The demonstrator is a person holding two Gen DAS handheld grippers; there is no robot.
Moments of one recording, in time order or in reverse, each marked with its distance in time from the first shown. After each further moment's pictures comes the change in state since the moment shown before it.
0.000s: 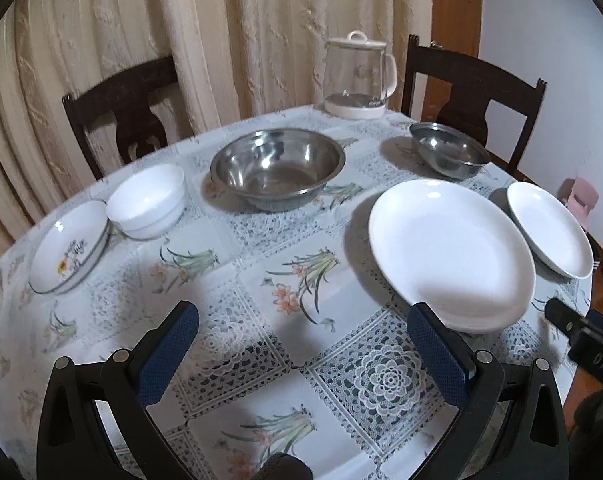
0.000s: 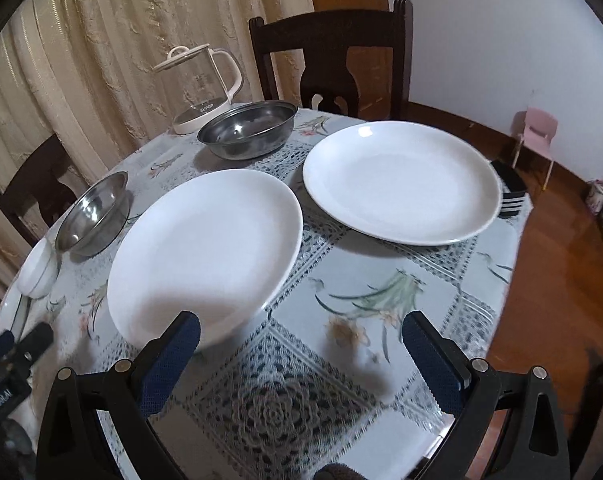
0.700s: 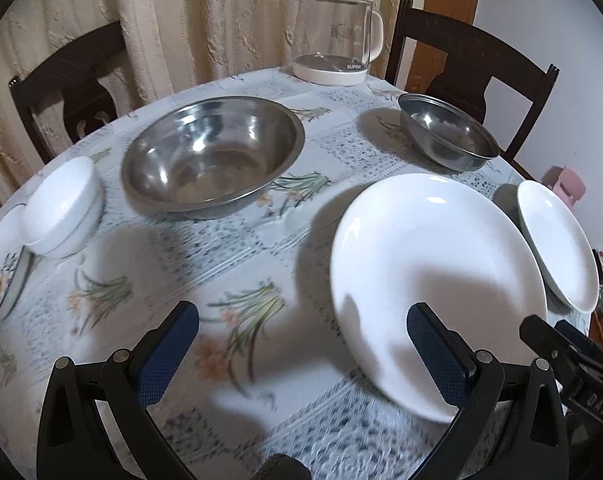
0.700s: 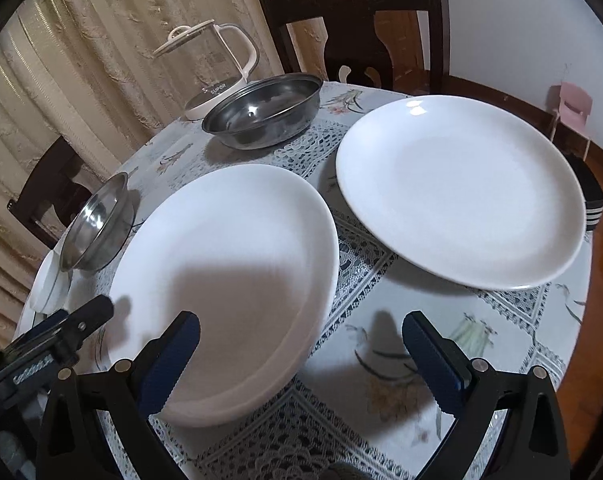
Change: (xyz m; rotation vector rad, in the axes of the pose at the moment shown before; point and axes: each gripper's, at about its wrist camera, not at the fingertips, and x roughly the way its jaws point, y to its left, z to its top) left arm 0.084 -0.031 0.049 -0.002 0.122 -0.101; right arm 0.054 -0.001 0.029 0.020 0.095 0.131
